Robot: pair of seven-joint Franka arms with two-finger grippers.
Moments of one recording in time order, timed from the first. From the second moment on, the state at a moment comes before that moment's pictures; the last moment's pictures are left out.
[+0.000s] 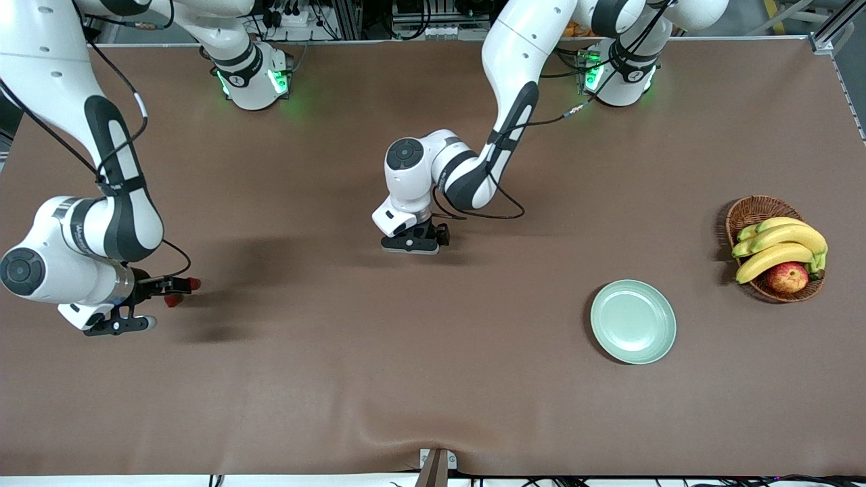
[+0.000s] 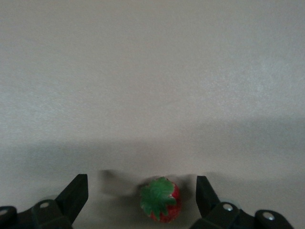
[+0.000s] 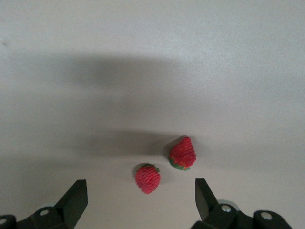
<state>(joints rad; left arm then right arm) -1.06 0.92 0.19 -1.39 0.02 2.40 -0.85 -0.09 0.58 -0.04 -1.70 0.00 2.14 -0.24</state>
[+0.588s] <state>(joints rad) -1.07 0.93 0.19 -1.37 0.02 2.40 -0.91 -0.10 0.64 -0.04 -1.73 0.00 2.16 -0.24</state>
